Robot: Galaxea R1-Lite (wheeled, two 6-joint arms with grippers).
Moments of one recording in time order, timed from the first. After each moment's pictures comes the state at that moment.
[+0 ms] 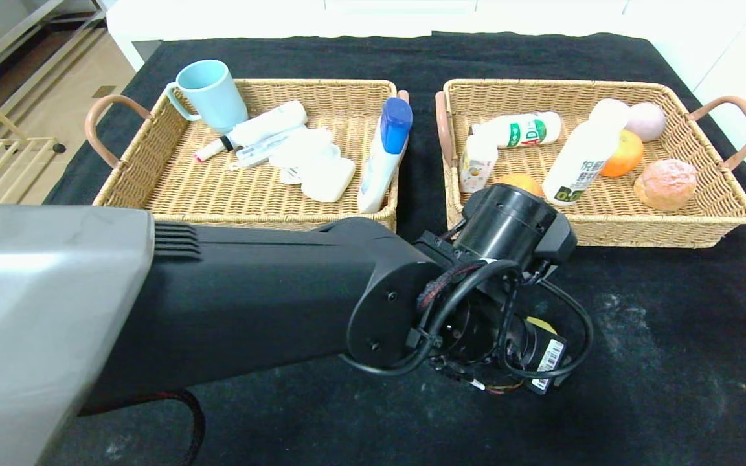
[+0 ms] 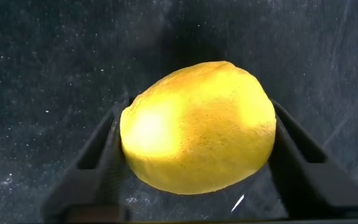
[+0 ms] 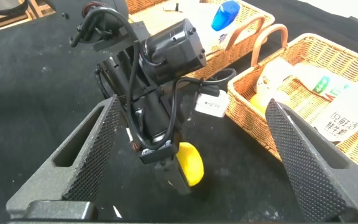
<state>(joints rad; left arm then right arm) -0.98 2.12 -1.77 0.36 0.02 -0.17 0.67 0.88 -0.56 -0.44 0.18 -0.31</state>
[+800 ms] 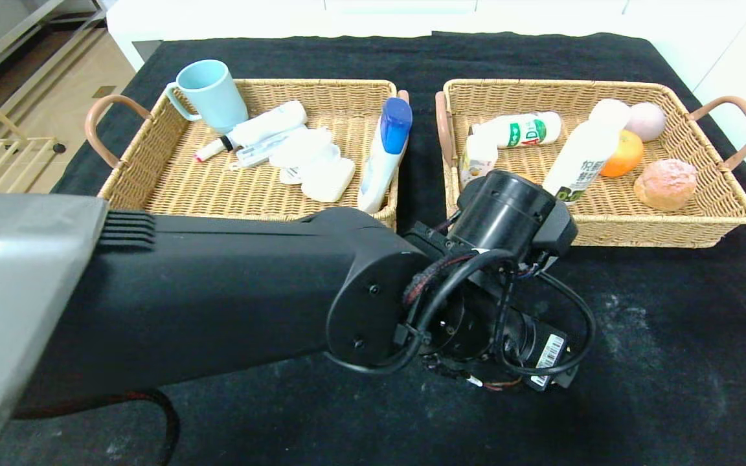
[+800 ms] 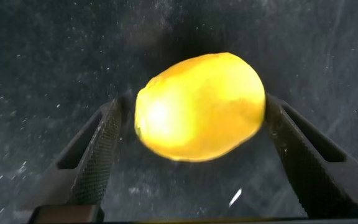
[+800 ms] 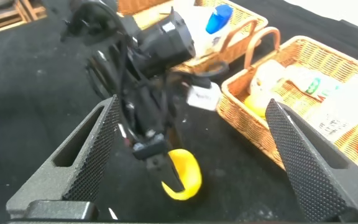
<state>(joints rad) -0.99 2.08 -1.76 0.36 0.03 -0.17 0.65 0.87 -0.56 -0.44 0.18 -0.31</state>
